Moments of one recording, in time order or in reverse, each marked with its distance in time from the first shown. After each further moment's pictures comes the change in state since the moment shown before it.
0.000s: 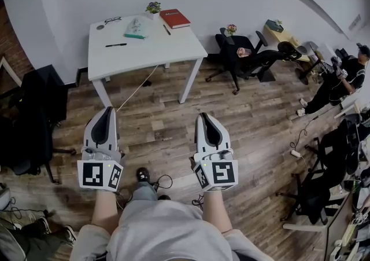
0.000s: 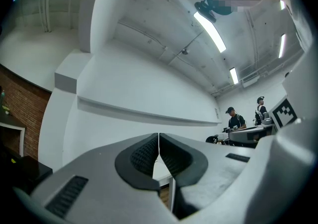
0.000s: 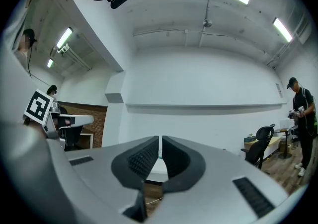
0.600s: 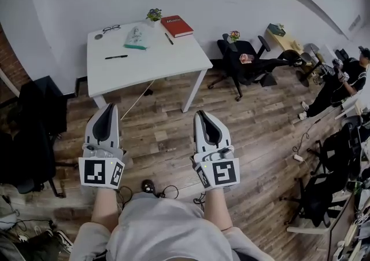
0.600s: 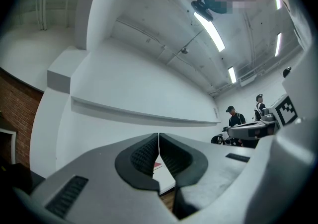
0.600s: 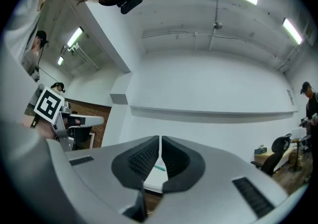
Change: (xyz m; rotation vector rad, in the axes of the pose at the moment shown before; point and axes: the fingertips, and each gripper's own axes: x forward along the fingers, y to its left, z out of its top) left arm 0.089 0.062 -0.007 0.031 -0.027 -0.034; right arm 0.105 0.018 0.013 -0.078 -0.074 0.078
